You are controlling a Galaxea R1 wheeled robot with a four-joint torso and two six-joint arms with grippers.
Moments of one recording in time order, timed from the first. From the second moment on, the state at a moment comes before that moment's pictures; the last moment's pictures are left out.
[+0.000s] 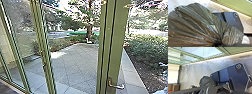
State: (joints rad) left arm 1.55 2.90 -2.54 -0.22 -0.08 0.31; right arm -1.63 1.78 -1.01 0.07 0.30 0.09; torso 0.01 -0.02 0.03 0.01
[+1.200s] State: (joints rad) left arm 1.55 2.92 -2.54 -0.22 -0.08 0.31; right arm -1.07 1.55 -0.85 0.25 0.00 0.10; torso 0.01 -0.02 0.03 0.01
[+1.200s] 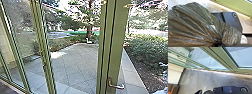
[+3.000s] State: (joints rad) left arm 1.55 2.94 -2.54 -0.22 -0.08 0.31; right arm -0.38 1.67 -0.95 0.30 -0.54 0.65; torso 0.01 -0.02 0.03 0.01
